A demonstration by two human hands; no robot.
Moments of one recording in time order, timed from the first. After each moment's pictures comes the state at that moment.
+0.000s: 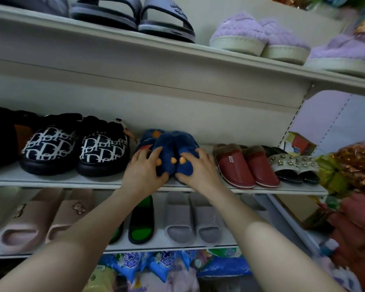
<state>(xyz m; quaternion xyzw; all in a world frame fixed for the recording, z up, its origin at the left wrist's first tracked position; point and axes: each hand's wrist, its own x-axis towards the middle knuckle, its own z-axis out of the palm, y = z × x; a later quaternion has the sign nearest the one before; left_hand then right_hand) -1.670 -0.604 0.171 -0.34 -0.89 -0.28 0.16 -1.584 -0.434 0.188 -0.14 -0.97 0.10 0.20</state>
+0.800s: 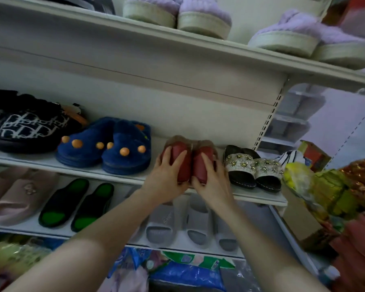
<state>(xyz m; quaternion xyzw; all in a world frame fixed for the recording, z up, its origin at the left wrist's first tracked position) -1.555 -0.374 0.149 -0.36 -0.89 -0.25 0.14 -1.471 -0.225 0.156 -0.16 -0.94 0.17 0.24</state>
